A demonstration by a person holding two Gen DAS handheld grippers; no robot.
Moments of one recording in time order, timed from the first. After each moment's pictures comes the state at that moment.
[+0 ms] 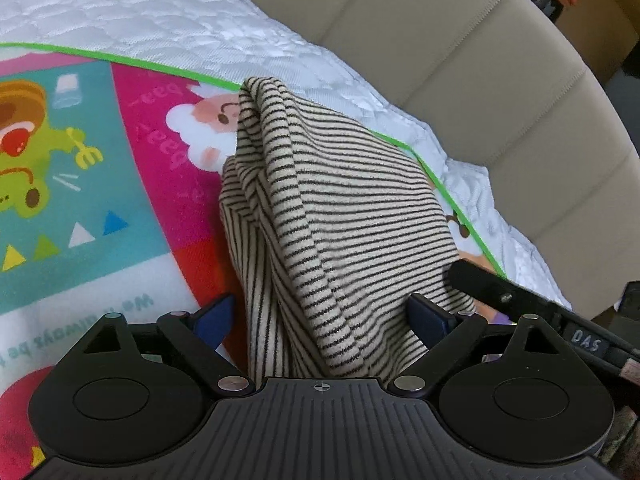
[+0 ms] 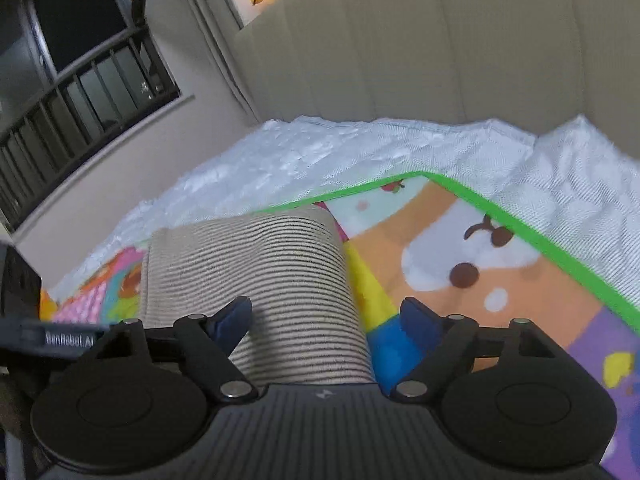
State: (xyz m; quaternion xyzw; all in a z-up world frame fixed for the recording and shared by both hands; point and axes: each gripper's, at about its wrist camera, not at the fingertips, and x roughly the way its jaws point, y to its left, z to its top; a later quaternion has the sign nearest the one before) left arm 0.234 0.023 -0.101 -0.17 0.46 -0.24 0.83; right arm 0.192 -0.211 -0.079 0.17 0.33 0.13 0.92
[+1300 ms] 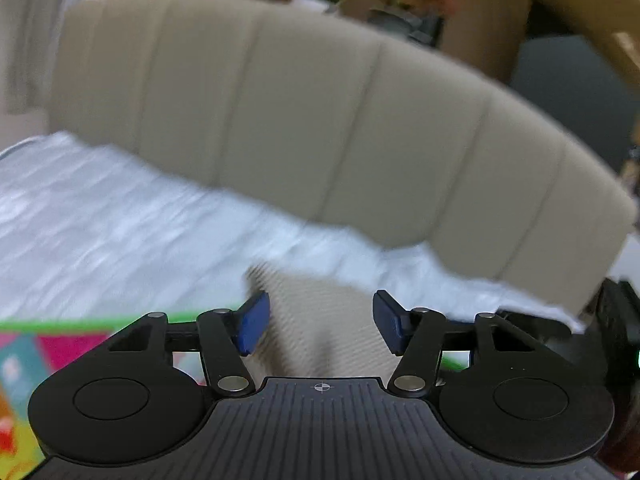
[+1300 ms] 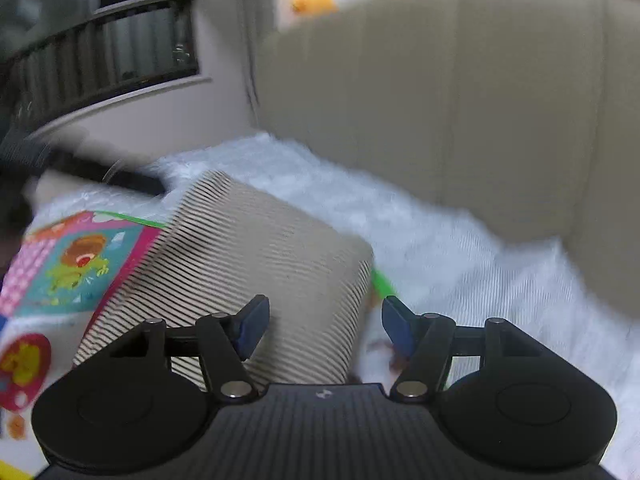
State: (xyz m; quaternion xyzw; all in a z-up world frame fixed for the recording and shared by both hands) left arm 0.302 -0.036 -0.005 -0.03 0.31 -0.36 0.88; right arm 0.215 -0.231 -0.048 -0.03 0.25 0.15 0.96
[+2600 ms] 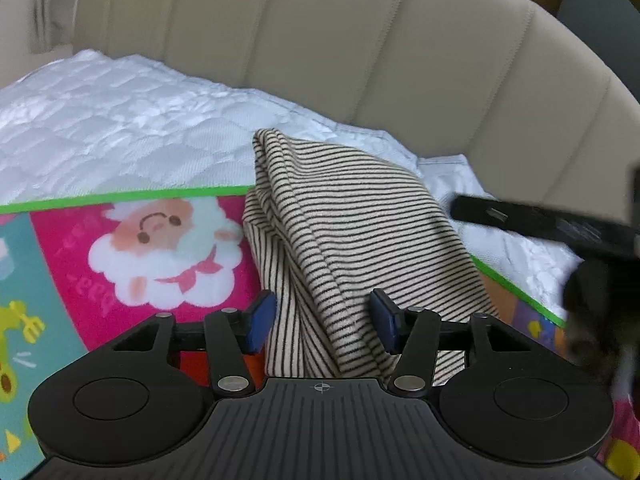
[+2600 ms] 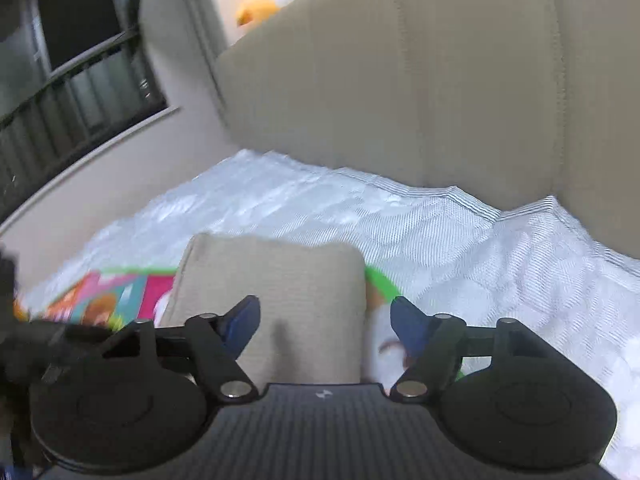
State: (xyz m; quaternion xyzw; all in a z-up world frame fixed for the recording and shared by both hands) left arm 0.280 -0.032 -0.069 -0.02 0.40 -0.30 0.86; right arm 0.259 -0.256 -0.053 0.13 0.31 0.11 0.94
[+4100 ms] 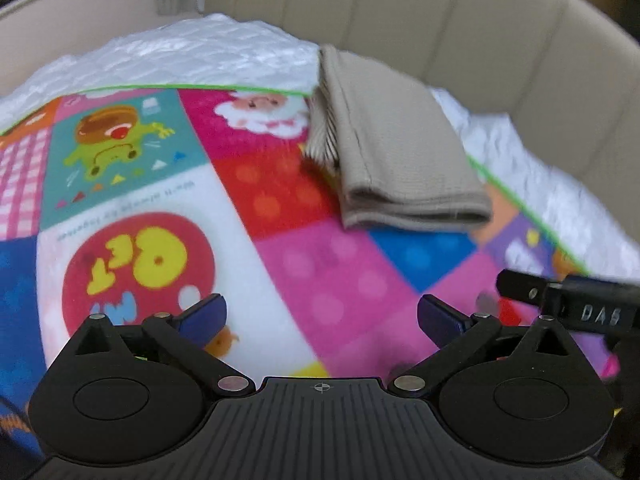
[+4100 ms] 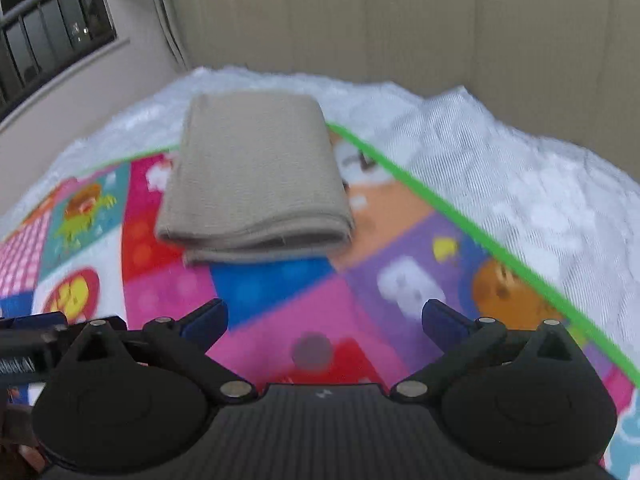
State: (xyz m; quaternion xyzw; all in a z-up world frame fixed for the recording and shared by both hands) left arm 0.094 -0.031 -0.060 -0.02 0.44 -0.11 0.89; right arm 0.086 -0.232 -0.053 0.07 0.42 0.01 0.90
